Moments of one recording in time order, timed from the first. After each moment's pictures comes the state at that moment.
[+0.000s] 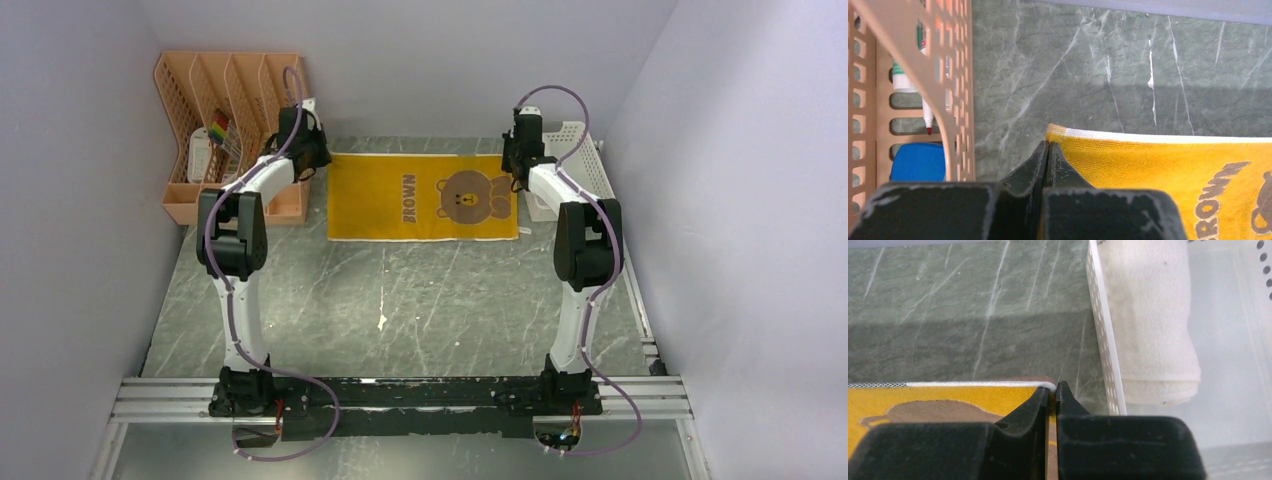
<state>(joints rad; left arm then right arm) -0.13 2.19 1.71 -0.10 0.07 -0.22 0.12 2.08 1.59 -0.09 0.16 0.09</state>
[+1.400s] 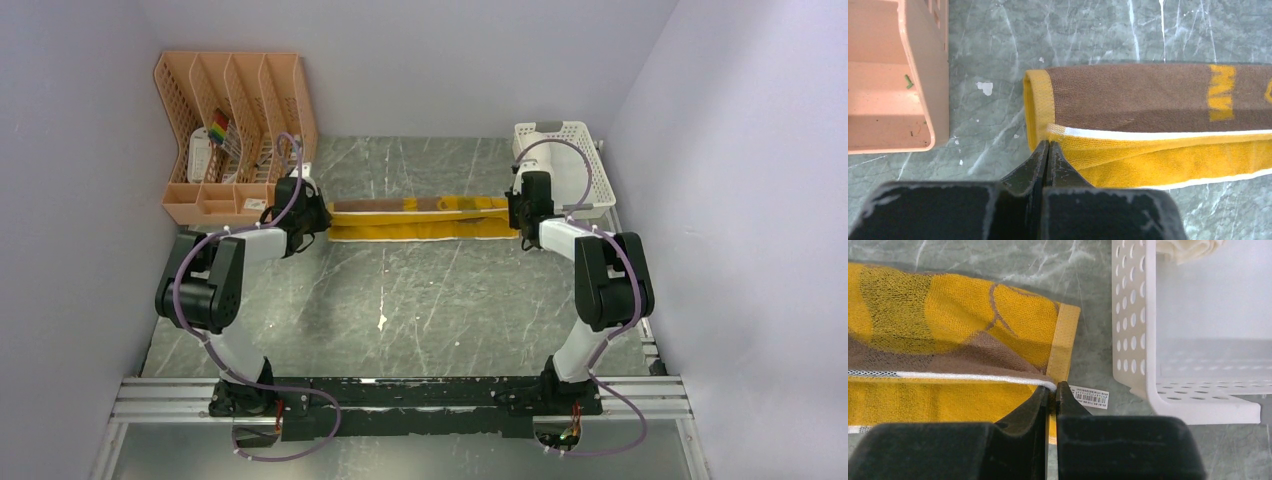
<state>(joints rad) -0.19 1.73 0.84 0.31 0.04 -0.31 0.13 1.75 0.94 0.15 0.10 -0.06</state>
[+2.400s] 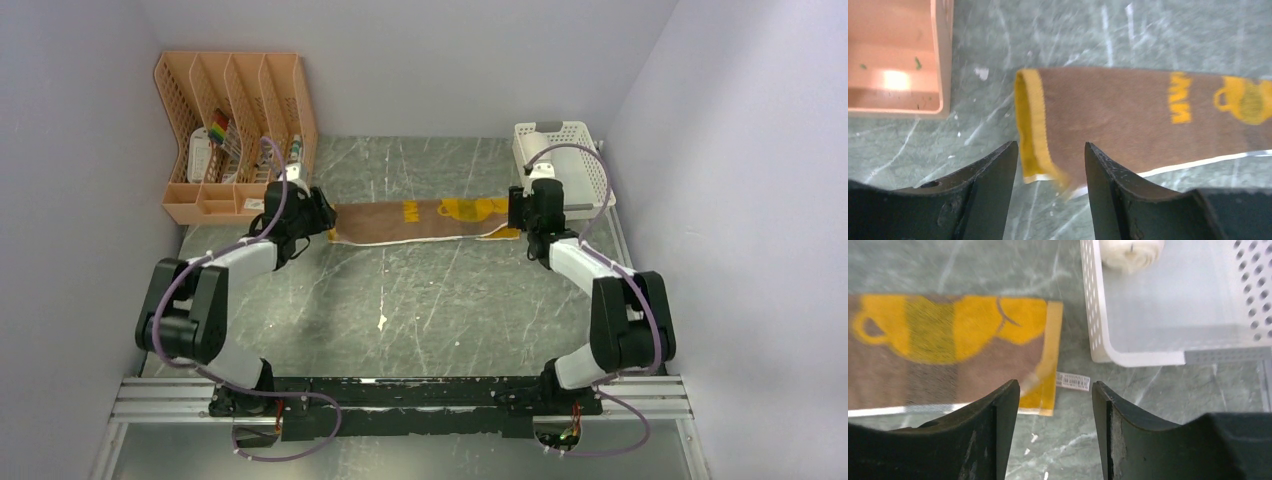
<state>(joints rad) -0.20 1.58 0.74 0.29 0.04 -0.39 0.14 1.53 0.79 0.19 0.17 -0.03</state>
